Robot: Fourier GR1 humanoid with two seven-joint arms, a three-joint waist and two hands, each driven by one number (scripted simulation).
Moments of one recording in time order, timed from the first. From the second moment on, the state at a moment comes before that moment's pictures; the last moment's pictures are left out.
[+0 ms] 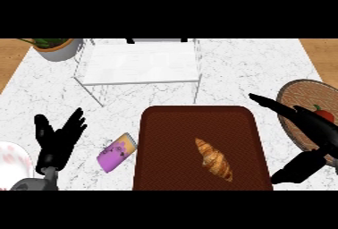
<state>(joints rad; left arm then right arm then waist) -0.05 0.36 -0.13 -1.32 0.35 0.16 0.23 -0.19 -0.71 0.26 -1.73 -0.11 0.34 0.19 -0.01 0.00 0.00</state>
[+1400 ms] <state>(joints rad) -0.04 0.28 -0.04 -1.34 0.25 0.08 0.27 -0.14 -0.36 0.50 -1.83 0.49 0.33 0.66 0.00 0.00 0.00</state>
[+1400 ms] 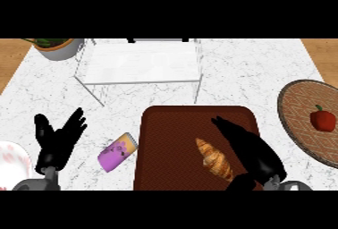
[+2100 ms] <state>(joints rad) -0.05 0.23 0.00 -1.35 0.20 0.05 0.30 -0.09 -0.23 0.51 -1.65 0.75 0.26 0.55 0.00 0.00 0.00</state>
